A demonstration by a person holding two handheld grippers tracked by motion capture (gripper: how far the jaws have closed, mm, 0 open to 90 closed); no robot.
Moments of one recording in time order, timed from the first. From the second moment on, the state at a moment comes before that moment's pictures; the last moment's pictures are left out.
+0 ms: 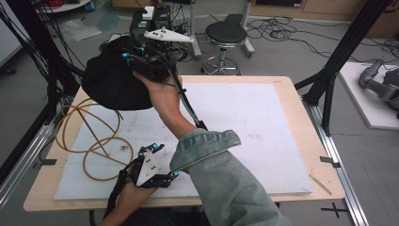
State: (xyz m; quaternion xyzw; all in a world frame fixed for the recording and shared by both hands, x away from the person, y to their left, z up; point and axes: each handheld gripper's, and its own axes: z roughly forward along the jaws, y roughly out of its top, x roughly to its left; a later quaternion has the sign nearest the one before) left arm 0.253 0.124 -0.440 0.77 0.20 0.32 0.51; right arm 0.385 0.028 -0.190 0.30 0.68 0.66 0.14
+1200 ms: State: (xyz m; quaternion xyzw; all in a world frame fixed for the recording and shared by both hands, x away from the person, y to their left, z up) left arm 0.253 0.122 -0.440 0.77 0.20 0.32 0.51; right arm 0.354 0.102 -0.228 0.21 0.76 0.62 0.02
